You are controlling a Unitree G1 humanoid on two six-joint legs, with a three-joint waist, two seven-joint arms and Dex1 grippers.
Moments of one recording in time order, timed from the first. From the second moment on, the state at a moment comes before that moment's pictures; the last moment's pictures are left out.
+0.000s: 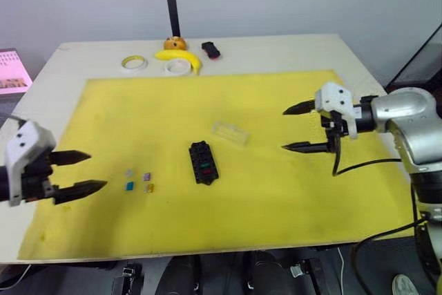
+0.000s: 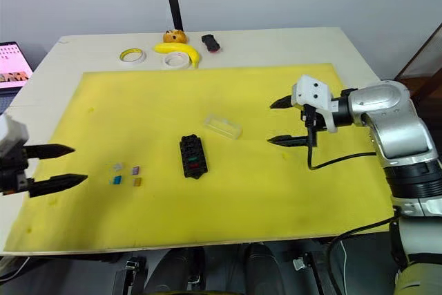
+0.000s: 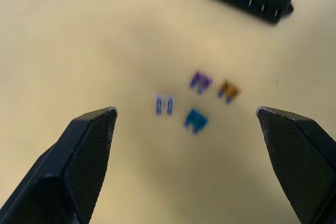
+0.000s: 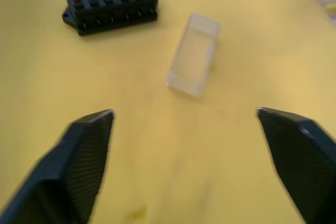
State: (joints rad) left arm 0.24 1.12 0.69 -0.32 -0.58 0.75 -1.23; right arm -0.69 -0.93 0.06 0.03 0.26 0.37 1.36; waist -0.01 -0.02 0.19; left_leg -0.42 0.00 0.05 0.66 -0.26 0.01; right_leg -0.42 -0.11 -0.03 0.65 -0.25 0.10
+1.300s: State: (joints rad) left arm -0.05 1.03 0.29 0.10 -0.74 1.01 -1.31; right arm -0.87 -0.69 0.20 -0.21 0.37 0.58 1.23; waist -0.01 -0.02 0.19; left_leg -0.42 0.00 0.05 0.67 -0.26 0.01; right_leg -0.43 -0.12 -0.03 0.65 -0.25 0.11
